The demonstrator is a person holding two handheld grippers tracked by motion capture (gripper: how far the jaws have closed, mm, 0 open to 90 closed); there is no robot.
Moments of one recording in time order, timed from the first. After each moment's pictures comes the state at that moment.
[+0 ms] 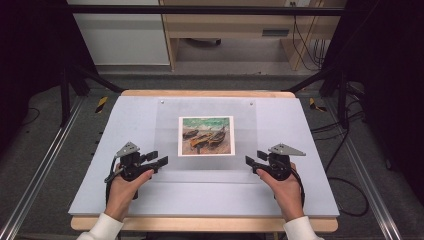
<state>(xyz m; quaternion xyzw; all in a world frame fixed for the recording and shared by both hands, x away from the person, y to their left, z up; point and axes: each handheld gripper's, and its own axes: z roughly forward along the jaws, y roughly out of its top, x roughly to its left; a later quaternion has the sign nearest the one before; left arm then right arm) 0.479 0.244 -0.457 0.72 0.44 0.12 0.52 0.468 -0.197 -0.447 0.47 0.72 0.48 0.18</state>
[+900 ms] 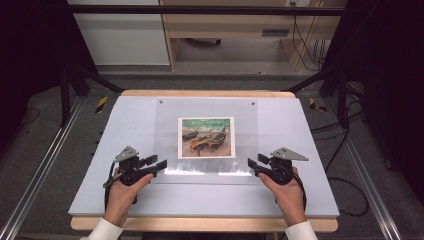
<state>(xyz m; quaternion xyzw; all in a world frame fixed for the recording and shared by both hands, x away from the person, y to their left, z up) 0.467 0.245 -0.458 0.72 0.45 0.12 0.51 0.456 -0.200 -0.448 0.48 0.71 0.48 0.19</state>
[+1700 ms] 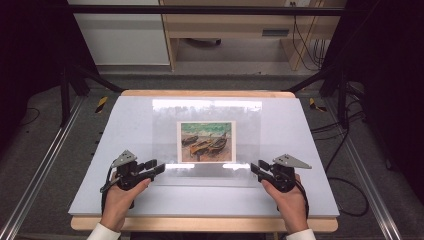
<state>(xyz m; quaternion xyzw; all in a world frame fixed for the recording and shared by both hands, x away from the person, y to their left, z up) 0.455 0.249 -0.459 0.73 0.44 0.12 0.51 0.436 -0.202 -0.451 0.49 0.71 0.48 0.19</state>
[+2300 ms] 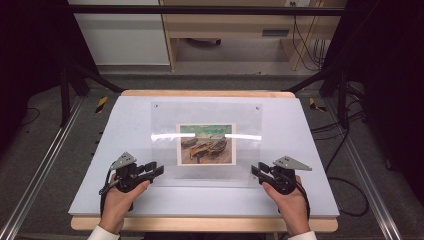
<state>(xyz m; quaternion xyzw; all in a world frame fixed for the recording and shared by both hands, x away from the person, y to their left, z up) 0.448 0.250 -0.460 0.73 0.44 0.12 0.50 0.432 -0.203 -0.452 0.48 0.71 0.47 0.19</state>
